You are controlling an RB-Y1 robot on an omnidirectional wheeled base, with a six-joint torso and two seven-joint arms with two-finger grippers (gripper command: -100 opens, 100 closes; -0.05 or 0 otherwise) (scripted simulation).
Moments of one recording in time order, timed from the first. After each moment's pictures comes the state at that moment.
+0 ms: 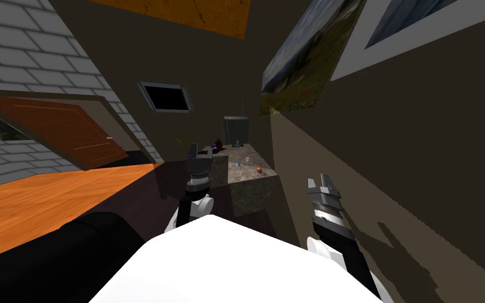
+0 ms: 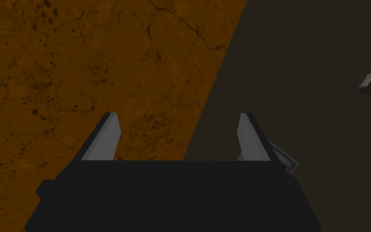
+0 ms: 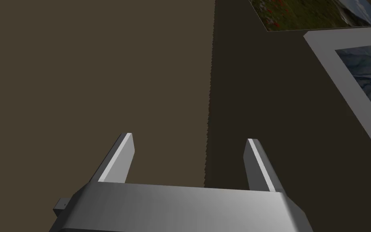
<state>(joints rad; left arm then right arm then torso) 0.46 0.01 -0.02 -2.40 0.08 -0.60 0.02 0.52 0.01 -0.04 -2.21 0.02 -0.35 -0.05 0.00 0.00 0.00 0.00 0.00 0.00</state>
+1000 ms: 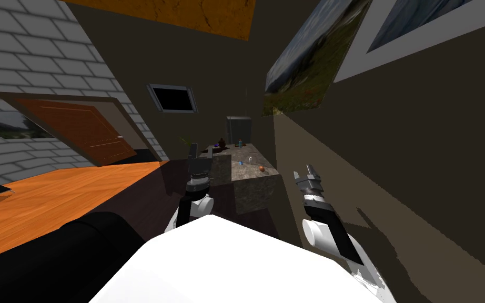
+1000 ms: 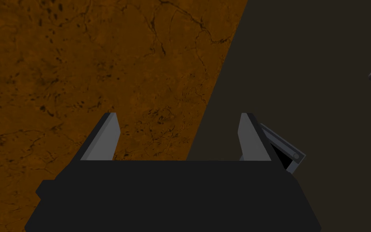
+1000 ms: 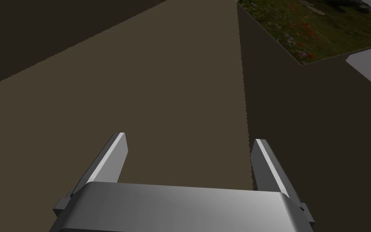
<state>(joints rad) 0.46 0.01 -0.02 -2.40 0.08 -0.60 0.02 0.32 -0.13 -0.02 -2.14 -0.03 -0.13 -0.27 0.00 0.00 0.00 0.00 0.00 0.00</state>
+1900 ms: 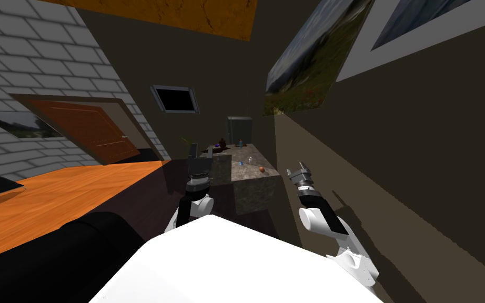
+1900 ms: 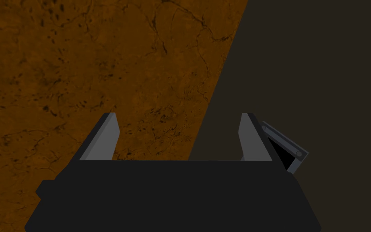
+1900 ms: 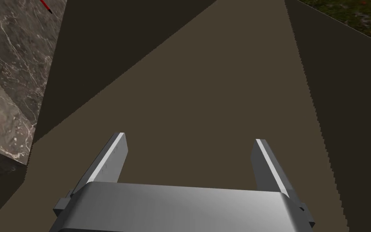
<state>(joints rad) 0.46 0.01 -0.02 -2.40 0.08 -0.60 0.02 0.17 -0.19 -0.01 -2.06 -0.10 0.07 -0.48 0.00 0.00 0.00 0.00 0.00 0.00</state>
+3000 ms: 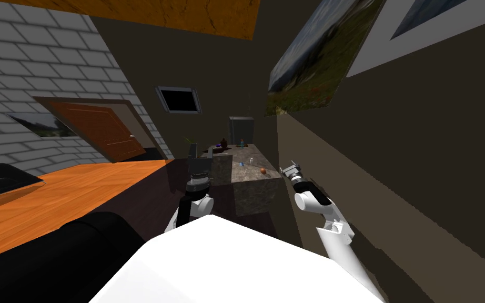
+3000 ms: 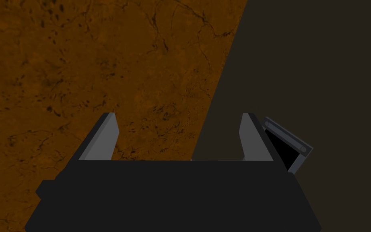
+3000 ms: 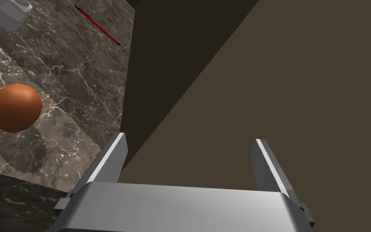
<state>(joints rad) 0.46 0.01 -0.02 -2.40 0.08 -0.60 0.02 -0.05 -0.26 -0.01 -1.92 -0.21 0.35 -0.77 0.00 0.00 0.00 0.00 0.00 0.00</state>
